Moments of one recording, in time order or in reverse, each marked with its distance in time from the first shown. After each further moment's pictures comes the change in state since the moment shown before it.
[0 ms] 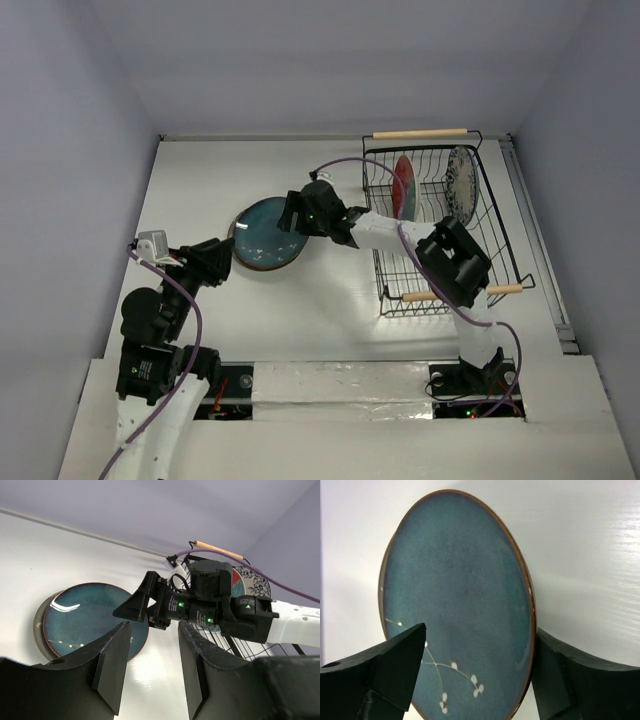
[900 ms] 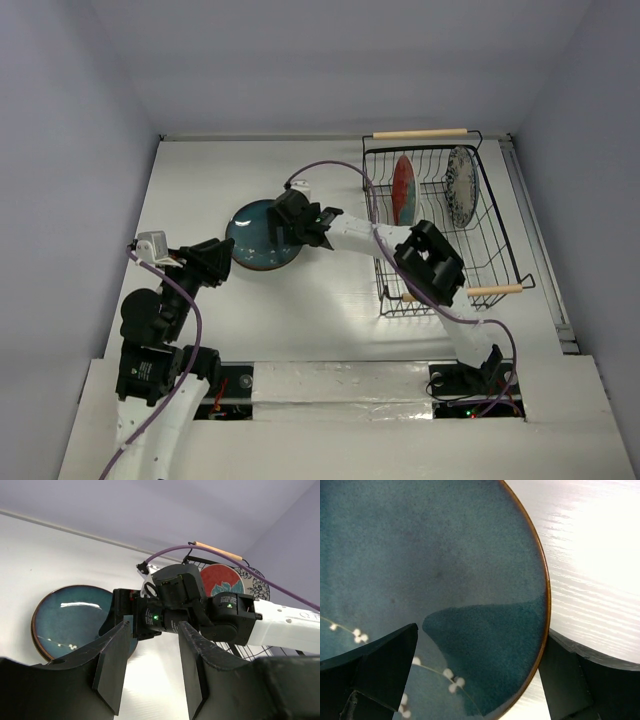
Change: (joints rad) left arm 0.000 -0.004 0.000 0.000 0.000 0.000; right arm 0.097 0.146 0.263 -0.323 0.188 -0.190
